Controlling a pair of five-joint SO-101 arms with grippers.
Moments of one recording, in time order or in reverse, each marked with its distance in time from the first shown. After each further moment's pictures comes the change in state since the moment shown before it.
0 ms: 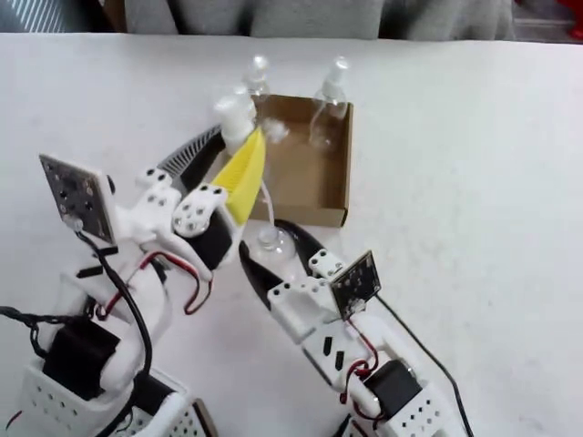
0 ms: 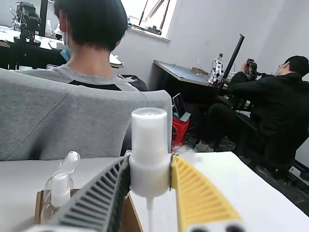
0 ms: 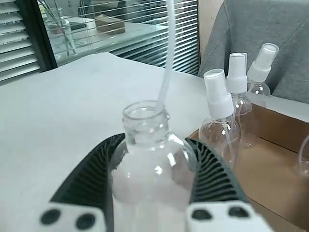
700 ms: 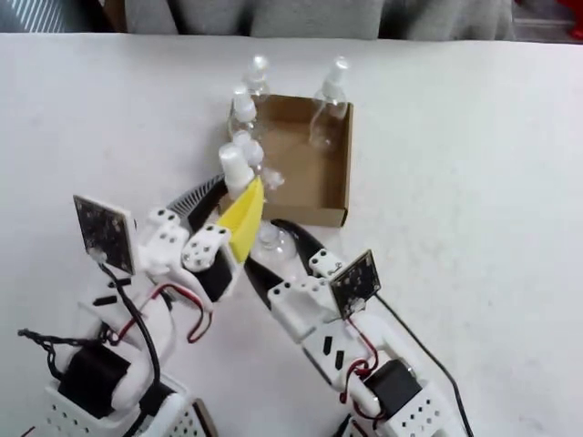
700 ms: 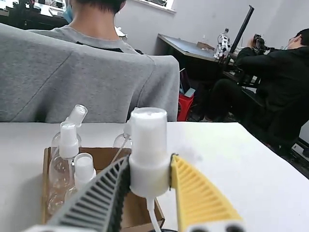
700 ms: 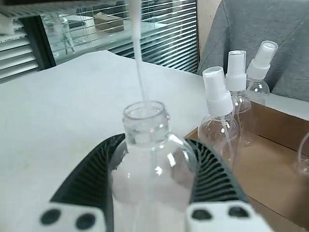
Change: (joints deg) left arm 0.3 -14.9 19.2 1.6 0.1; right arm 0.3 0.0 0.0 0.0 0.0
